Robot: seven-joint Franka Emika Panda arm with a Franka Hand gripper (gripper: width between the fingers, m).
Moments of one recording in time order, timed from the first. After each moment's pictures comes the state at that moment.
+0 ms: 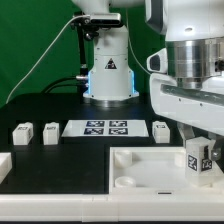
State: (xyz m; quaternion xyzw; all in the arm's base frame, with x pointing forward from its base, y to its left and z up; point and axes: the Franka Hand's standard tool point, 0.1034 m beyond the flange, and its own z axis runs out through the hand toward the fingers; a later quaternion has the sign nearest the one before) arm 0.625 0.118 0.074 -0.85 0.52 0.00 0.05
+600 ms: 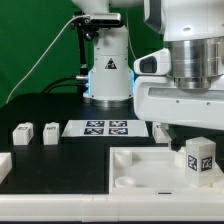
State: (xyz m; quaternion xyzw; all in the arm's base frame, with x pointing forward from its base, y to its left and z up) arm 0.625 0.115 0.073 -0.97 0.25 -0.02 0.04
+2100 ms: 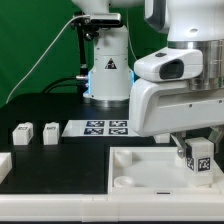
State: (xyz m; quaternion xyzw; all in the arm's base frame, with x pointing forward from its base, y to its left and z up) arm 0.624 0.113 0.072 -0.99 -0.12 -0.02 0.02
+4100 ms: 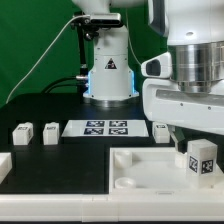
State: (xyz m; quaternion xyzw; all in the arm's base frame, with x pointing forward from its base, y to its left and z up) arm 0.629 0.120 0.069 -0.95 0.32 -0.01 0.05
